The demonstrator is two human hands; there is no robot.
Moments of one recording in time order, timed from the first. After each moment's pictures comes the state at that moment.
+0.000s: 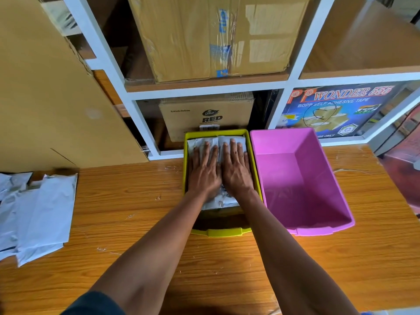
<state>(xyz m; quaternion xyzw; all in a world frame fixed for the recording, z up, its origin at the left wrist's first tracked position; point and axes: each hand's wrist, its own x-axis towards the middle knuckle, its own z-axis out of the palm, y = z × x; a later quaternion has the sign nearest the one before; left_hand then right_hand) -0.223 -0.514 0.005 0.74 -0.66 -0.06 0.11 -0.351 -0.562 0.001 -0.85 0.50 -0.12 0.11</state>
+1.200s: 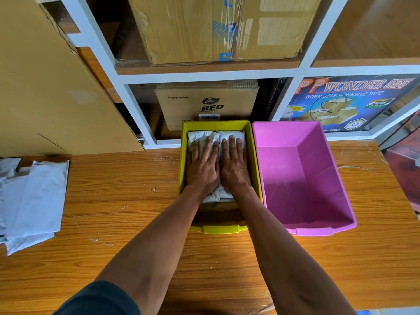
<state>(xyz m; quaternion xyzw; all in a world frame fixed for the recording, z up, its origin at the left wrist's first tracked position) -0.223 -0.517 -0.028 0.75 -0.65 -0.06 0.11 -0.348 -0.572 -0.047 -0.87 0.49 -0.08 0.07</state>
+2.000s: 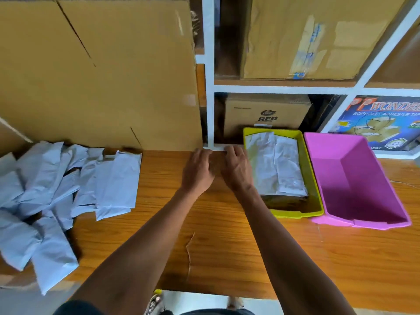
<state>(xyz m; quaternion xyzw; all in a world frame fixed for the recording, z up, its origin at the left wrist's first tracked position) -0.068 -0.363 0.063 0.76 -0.58 -0.04 0.29 -0.199 -0.428 0.074 -0.83 0.46 -0.28 0.13</state>
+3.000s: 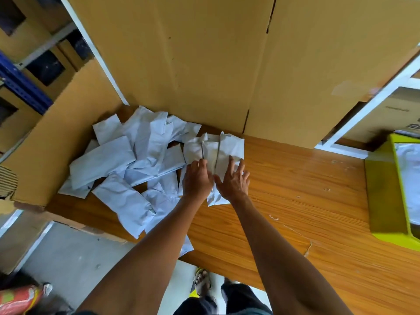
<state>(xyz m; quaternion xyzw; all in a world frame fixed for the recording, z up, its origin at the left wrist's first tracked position) 0.257 -0.151 -0.013 0.88 -0.40 -0.08 0.23 0.157 -0.234 -0.025 -0.83 0.49 0.02 0.26</state>
